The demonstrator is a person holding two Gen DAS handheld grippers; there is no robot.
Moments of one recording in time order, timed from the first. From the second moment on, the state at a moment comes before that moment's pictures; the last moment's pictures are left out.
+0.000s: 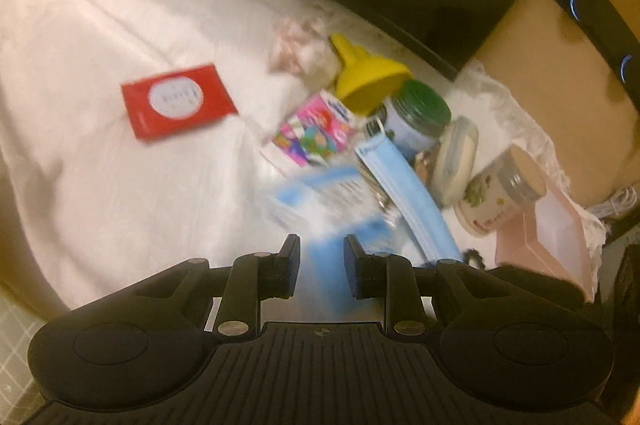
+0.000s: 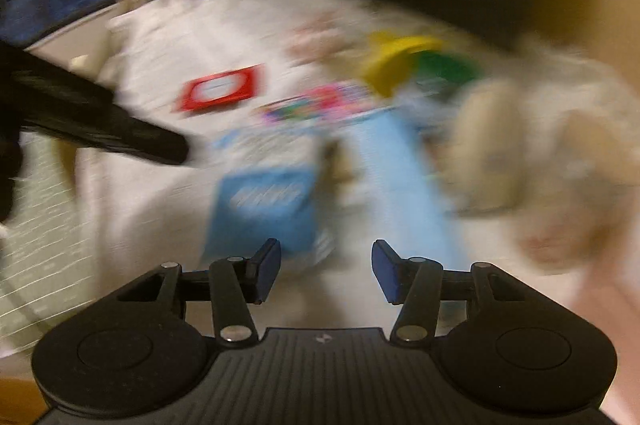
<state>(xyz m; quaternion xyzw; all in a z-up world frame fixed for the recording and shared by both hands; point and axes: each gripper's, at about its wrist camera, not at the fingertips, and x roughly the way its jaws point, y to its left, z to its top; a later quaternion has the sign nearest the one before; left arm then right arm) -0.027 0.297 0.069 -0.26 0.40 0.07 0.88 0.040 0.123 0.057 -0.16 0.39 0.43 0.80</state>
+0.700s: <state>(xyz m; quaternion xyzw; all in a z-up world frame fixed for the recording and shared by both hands) 0.010 0.210 0.058 -0.06 0.39 0.03 0.92 0.039 0.006 0.068 -0.14 0.37 0.25 0.88</state>
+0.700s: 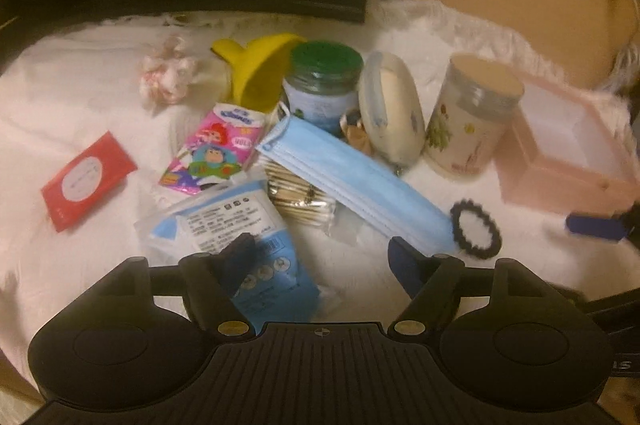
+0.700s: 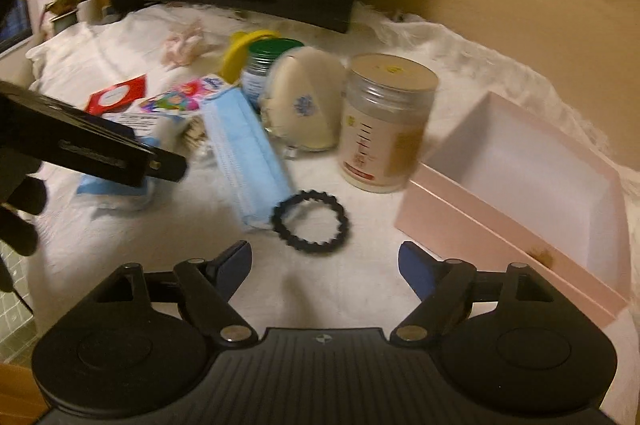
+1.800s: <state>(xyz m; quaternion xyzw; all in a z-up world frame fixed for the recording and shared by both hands) -0.014 0.245 0.068 -0.10 0.40 -0.04 0.91 0.059 0.001 0.068 -0.08 0.41 0.26 0.87</state>
